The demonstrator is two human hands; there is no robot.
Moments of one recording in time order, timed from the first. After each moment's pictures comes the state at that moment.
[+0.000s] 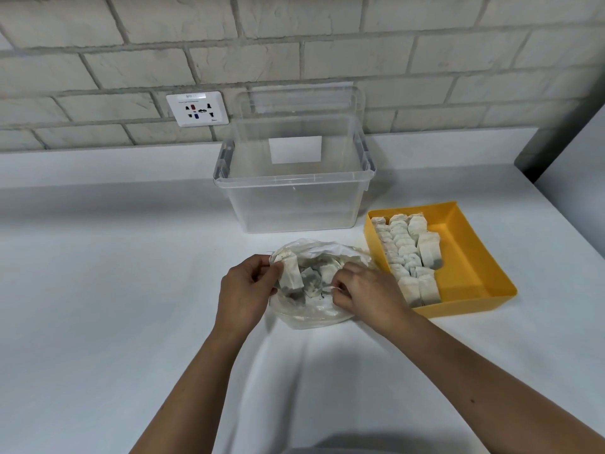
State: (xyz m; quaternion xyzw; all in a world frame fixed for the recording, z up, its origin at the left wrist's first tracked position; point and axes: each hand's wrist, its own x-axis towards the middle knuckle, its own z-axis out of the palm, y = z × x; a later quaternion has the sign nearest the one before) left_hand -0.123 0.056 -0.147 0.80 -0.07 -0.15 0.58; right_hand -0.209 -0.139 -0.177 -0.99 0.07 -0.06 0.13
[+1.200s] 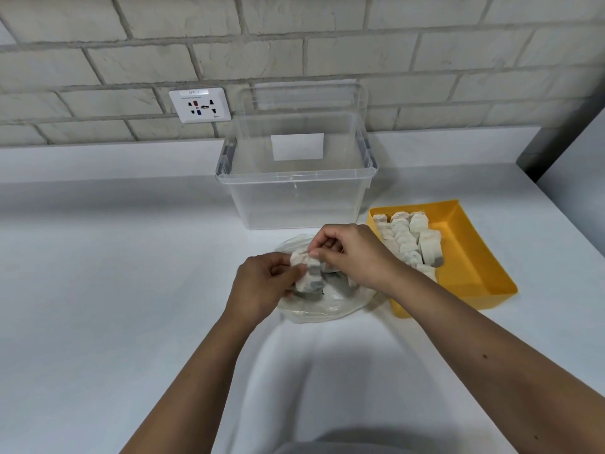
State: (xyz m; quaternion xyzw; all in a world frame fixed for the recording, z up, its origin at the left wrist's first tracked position) left_hand -0.123 0.046 -0.139 0.80 -0.14 -0.22 0.54; right_hand -0.175 -0.137 -0.115 -0.91 0.05 -0.06 0.42
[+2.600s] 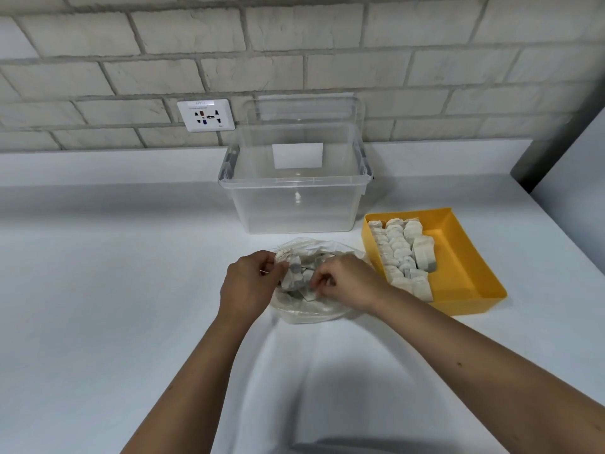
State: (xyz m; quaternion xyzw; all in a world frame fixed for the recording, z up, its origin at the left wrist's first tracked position) left_hand -0.121 0.050 -0.141 0.89 -0.14 -0.09 0.43; right_hand -0.188 -0.135 -0.147 -0.96 0.03 0.05 0.26
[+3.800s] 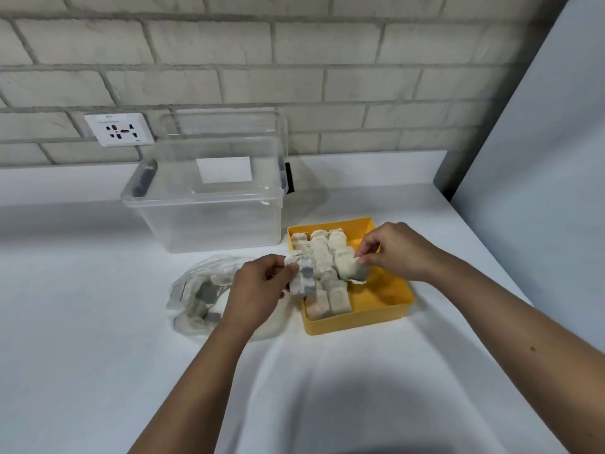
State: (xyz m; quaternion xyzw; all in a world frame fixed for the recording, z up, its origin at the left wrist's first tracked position) left_hand -0.175 -0.080 -0.138 0.80 -0.18 -0.18 0.54; right_hand -0.268 -0.309 -0.081 -0.96 0.17 0.03 0.21
